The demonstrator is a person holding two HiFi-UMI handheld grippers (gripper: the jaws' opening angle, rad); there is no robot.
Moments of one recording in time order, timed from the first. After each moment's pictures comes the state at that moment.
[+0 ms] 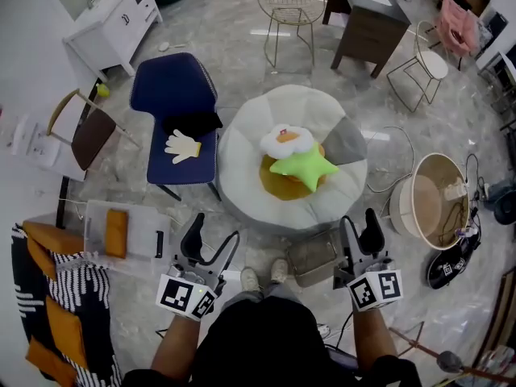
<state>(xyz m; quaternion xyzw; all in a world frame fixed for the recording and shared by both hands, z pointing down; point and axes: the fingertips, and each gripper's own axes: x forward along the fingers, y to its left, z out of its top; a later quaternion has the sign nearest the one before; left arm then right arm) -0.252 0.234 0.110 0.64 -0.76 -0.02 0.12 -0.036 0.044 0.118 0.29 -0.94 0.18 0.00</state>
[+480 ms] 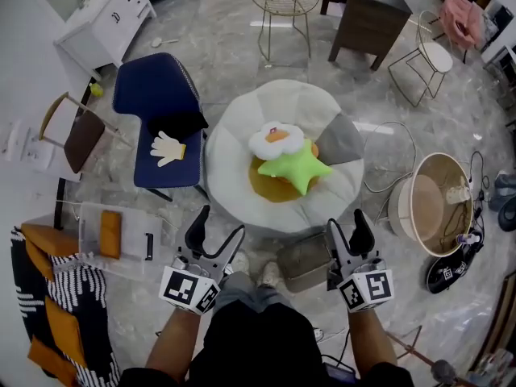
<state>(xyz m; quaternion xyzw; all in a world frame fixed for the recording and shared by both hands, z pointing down) -0.226 0.136 0.147 0.66 -0.74 0.01 0.12 -0.034 -0.015 0.170 0.26 -0.95 0.18 0.04</state>
